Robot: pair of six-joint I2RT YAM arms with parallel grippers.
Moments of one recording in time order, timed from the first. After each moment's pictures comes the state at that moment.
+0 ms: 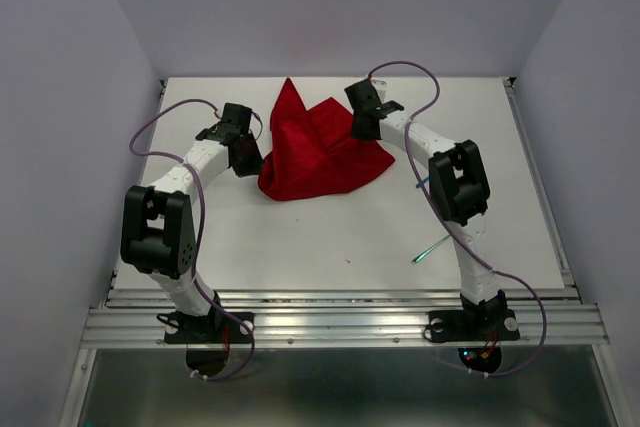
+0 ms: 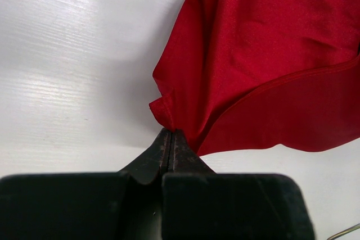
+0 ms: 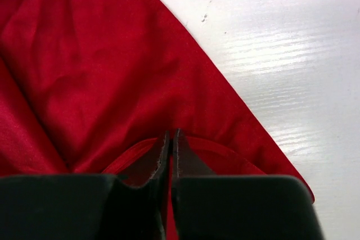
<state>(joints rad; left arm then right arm) -0.23 1.66 1.20 -0.57 -0.02 -0.56 0.49 2.28 1.93 -0.55 0.36 0.54</state>
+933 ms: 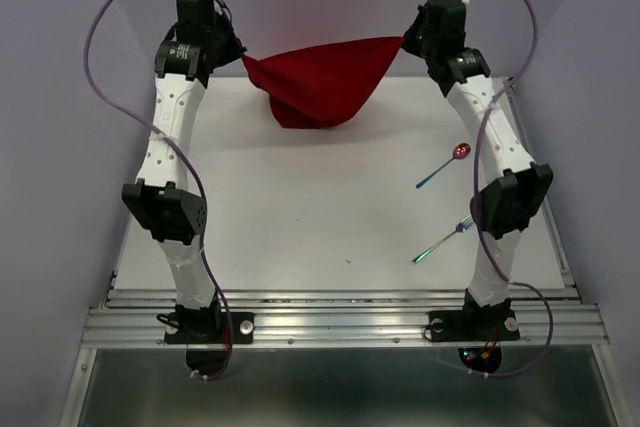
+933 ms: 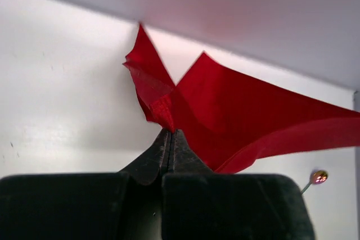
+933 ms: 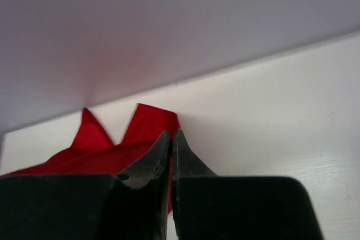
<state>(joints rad) -0.15 1.96 2.26 -0.84 -0.01 -0.48 0.28 2.09 2.24 -0.50 0.29 0.48</state>
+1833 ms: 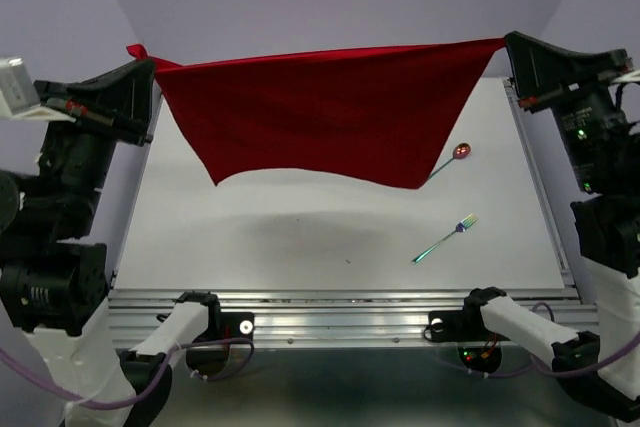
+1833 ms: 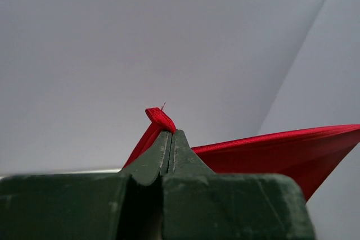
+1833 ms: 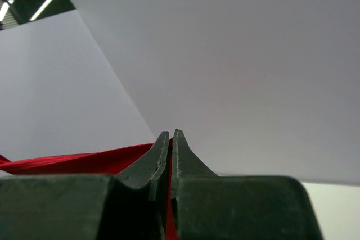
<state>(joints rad) -0.09 0.98 1.94 -0.58 0.16 -0.39 0.34 1.02 1.76 -0.25 0.04 0.49</state>
